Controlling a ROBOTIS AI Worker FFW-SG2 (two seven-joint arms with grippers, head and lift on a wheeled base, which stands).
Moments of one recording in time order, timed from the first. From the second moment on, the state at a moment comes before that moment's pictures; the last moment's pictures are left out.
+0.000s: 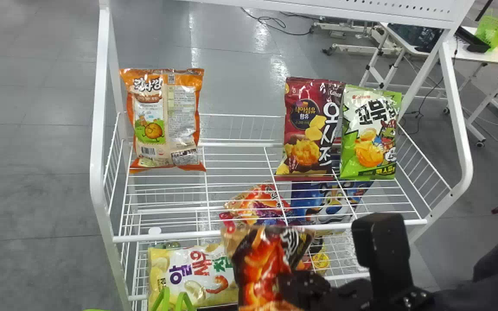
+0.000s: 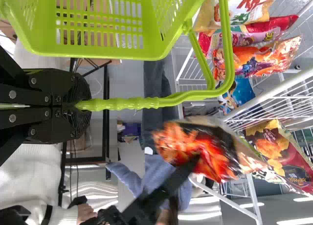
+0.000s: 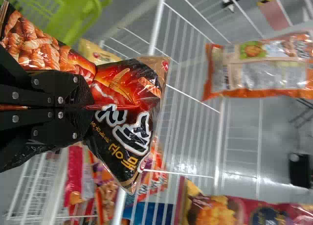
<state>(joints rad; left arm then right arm) 0.59 0.02 0.31 -2.25 0.79 1.57 -0.65 0.54 -0.25 -0.03 -2.77 -0.42 1.43 -0.02</state>
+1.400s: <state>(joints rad) 0.60 0.01 0.31 -2.26 0.79 1.57 -0.65 0.52 -0.24 0.27 -2.58 -0.34 1.56 -0.03</state>
